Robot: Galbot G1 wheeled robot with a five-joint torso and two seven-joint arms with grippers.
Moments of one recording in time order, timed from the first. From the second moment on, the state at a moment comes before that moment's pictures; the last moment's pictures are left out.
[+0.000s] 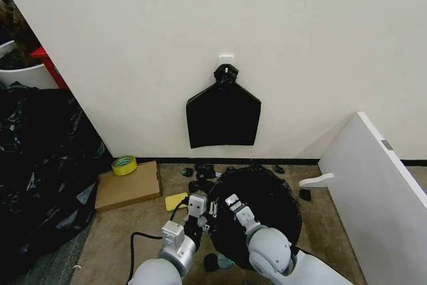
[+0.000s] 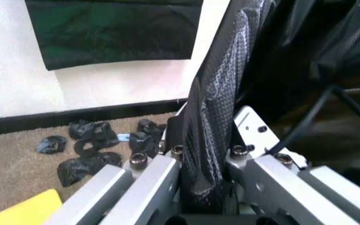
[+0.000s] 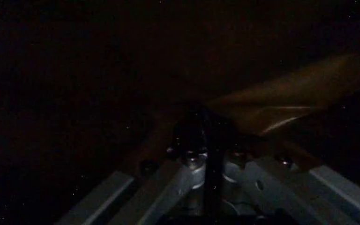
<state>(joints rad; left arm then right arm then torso) 1.35 -1.00 0.12 -2.20 -0.50 0.18 -0.39 -1.04 1.08 -0.27 1.87 0.33 -0.60 0.41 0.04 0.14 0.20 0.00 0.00</state>
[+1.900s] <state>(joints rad) 1.24 -1.16 -0.07 -2.00 -1.06 0.40 -0.76 -1.36 0.88 0.06 2.34 0.50 -0.58 0.35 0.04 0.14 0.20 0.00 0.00</state>
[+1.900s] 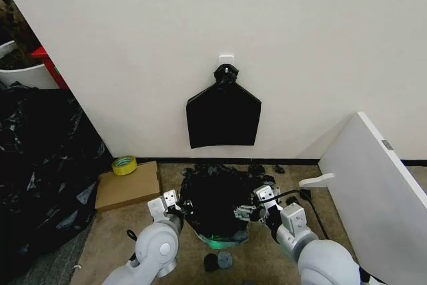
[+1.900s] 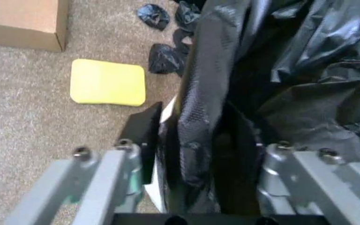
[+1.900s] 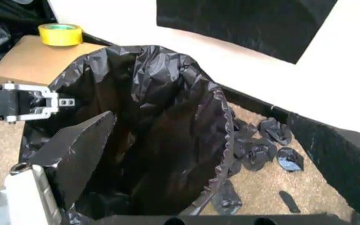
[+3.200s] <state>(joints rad) 1.76 -1.31 -0.36 -2.18 -0.01 -0.34 -0.24 -1.77 1.45 0.55 2.15 0.11 0.34 0.05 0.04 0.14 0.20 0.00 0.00</state>
